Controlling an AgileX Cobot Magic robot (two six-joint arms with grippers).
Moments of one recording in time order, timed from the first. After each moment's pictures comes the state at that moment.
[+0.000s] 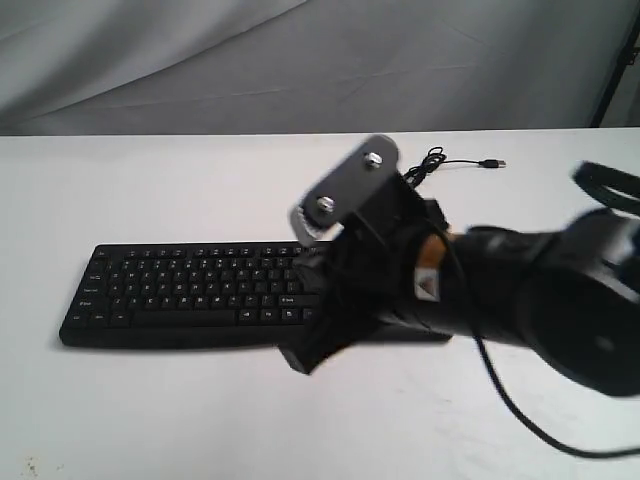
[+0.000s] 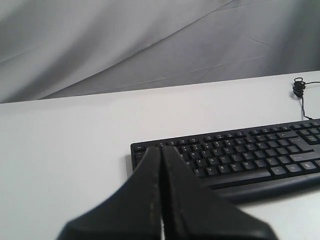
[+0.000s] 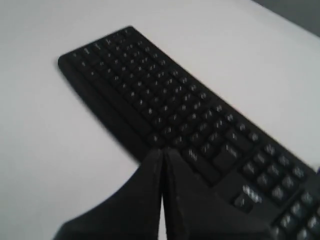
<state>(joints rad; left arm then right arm) -0.20 0.00 0.00 0.04 0.26 -0.02 0.82 1.49 -0.77 0.05 -0.03 -0.13</state>
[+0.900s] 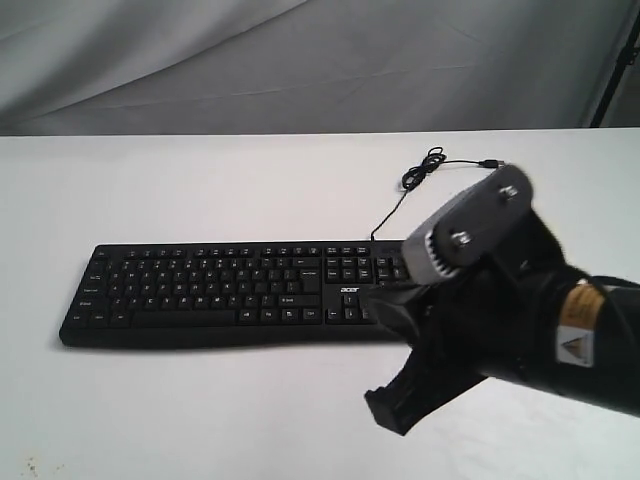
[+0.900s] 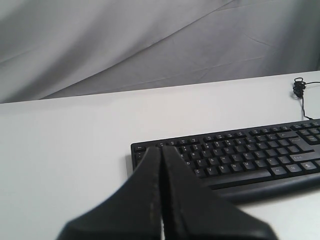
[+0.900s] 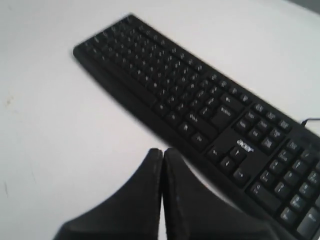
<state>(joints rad) -0.20 0.00 0.00 0.04 0.26 -0.02 0.82 1.18 -0.55 0.14 0.04 -0.11</state>
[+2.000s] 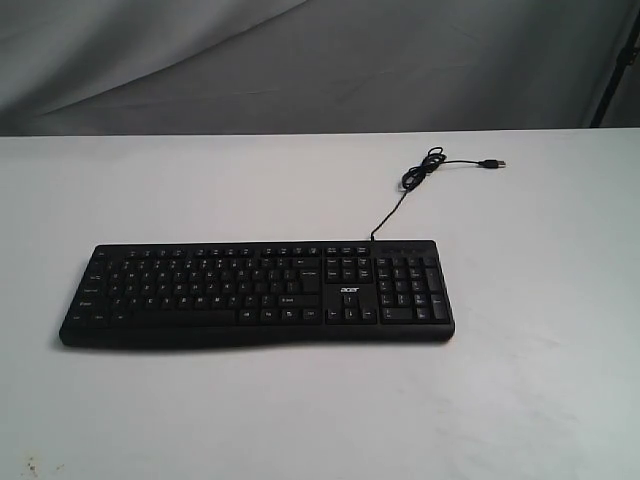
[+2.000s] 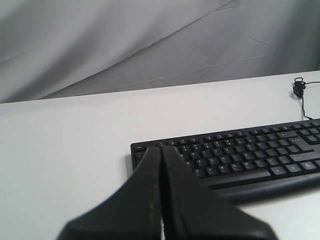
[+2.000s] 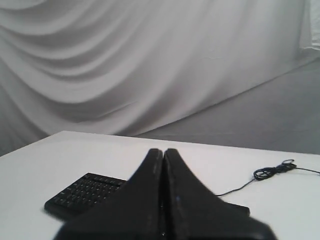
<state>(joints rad) -0.20 0.00 0.00 0.04 0.26 -0.02 0.52 0.01 -0.12 0.20 0.13 -0.04</state>
